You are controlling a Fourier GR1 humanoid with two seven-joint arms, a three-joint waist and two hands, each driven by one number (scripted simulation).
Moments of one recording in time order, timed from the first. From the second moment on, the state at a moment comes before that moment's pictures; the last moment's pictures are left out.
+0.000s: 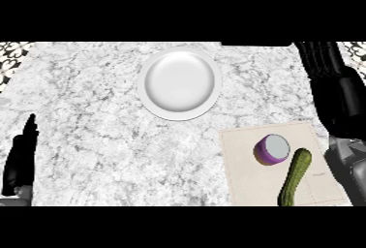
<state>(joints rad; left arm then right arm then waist) -0.02 0.45 -0.02 -1.29 0.04 0.40 0.07 -0.42 -0.47 0.20 -1.71 -0.27 -0.25 -0.01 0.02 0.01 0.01</state>
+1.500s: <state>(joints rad) 0.08 0.48 -0.08 -1.48 0.01 0.20 -0.12 0.33 -0.50 0.20 -2.21 -0.06 -0.52 0.18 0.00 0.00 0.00</state>
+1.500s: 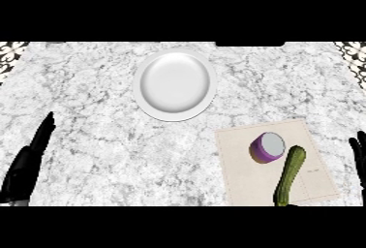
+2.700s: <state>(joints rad) 0.09 0.43 -0.04 -1.48 -0.04 0.14 -0.14 -0.07 -0.69 0.24 -1.88 -0.08 -0.02 0.71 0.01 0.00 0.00</state>
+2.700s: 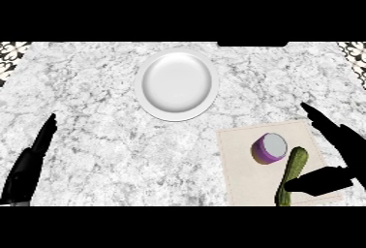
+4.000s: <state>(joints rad) 0.10 0.33 0.09 -1.50 -0.15 0.03 -0.14 -0.13 -0.36 0.18 -1.56 0.18 0.25 0.56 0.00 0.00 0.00</state>
